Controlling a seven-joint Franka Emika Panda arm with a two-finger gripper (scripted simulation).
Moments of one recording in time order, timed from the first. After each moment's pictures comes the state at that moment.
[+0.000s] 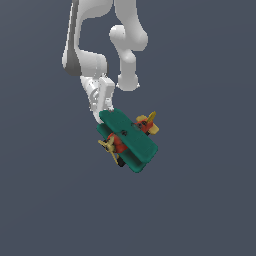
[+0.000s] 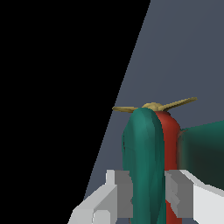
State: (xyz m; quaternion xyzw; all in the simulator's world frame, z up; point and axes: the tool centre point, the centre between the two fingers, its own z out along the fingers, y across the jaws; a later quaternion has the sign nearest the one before) arm -0.057 -0.069 0.248 -0.67 0.26 -0.45 0.53
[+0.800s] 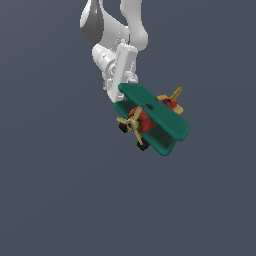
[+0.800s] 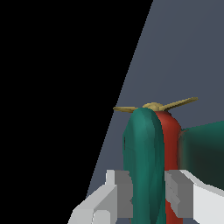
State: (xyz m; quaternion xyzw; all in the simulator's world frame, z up) arm -0.071 0.009 0.355 -0.67 0.26 -0.45 0.53
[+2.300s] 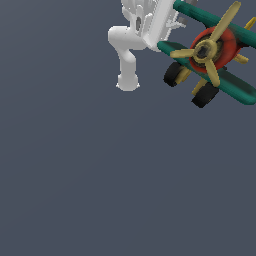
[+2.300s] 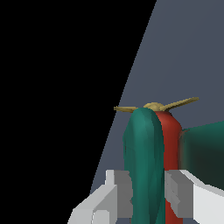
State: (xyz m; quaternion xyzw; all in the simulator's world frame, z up) arm -0.086 0.135 0.540 -0.67 0.26 -0.45 0.53
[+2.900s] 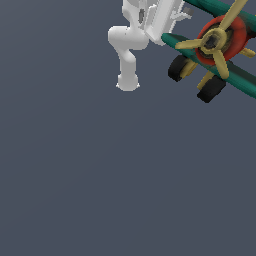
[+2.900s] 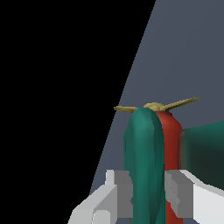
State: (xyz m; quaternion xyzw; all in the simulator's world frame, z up) arm -0.086 0.142 0.556 -0.67 0.26 -0.45 0.53
